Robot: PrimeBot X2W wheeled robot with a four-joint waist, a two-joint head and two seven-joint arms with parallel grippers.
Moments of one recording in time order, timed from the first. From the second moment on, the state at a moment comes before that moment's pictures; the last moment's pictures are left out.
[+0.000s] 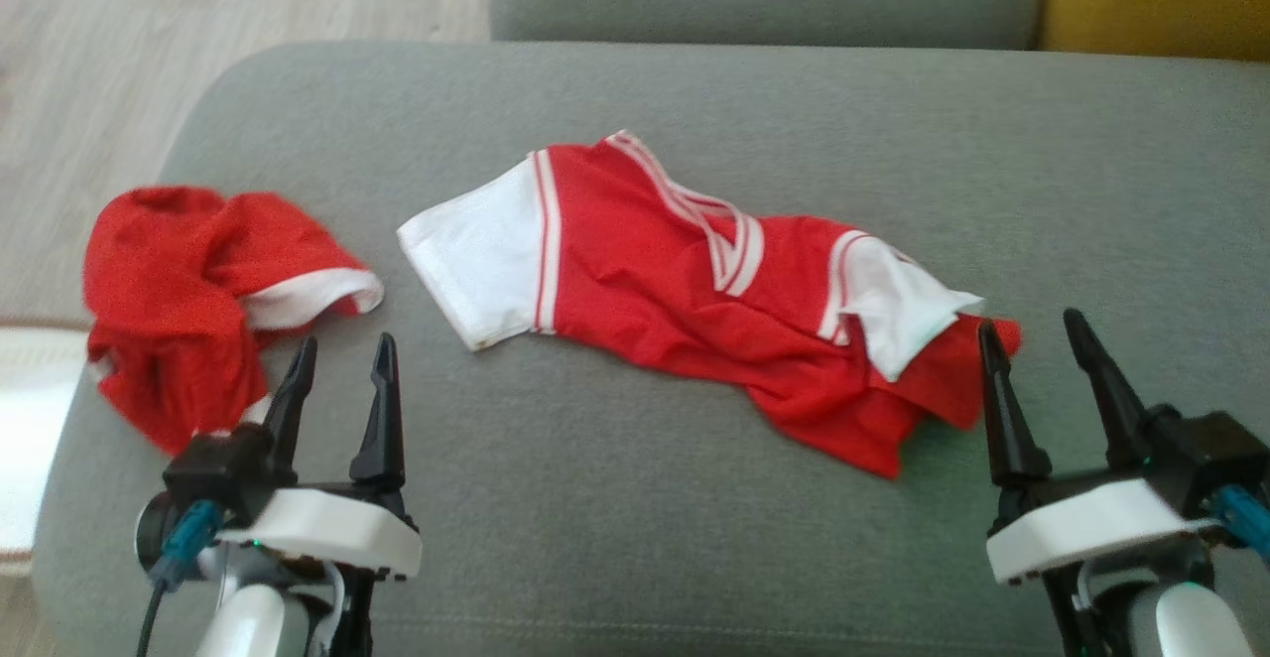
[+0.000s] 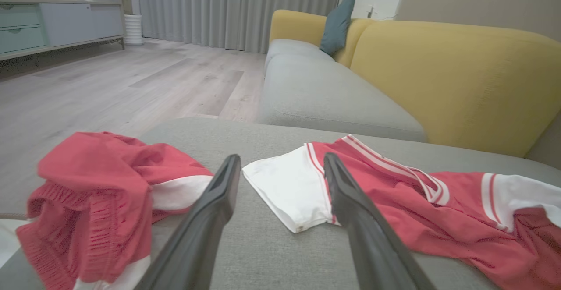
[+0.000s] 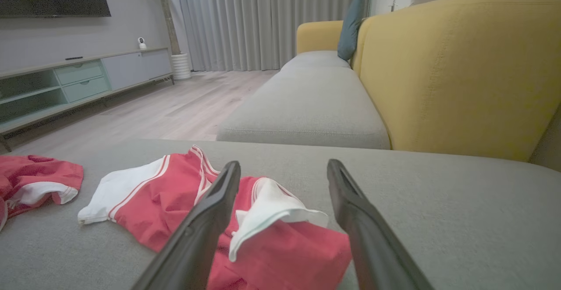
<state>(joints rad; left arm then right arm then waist) -0.03 0.13 -0.19 0.12 -0.28 0.03 -0.22 0.07 -0.04 0.01 -0.11 0.10 0.12 0.03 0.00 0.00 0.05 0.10</state>
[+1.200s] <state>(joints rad) 0.02 0.15 -0.24 0.05 -0.24 0.08 -0.15 0.12 -0.04 0.01 -0.10 0.11 0.12 0.03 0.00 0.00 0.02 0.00</state>
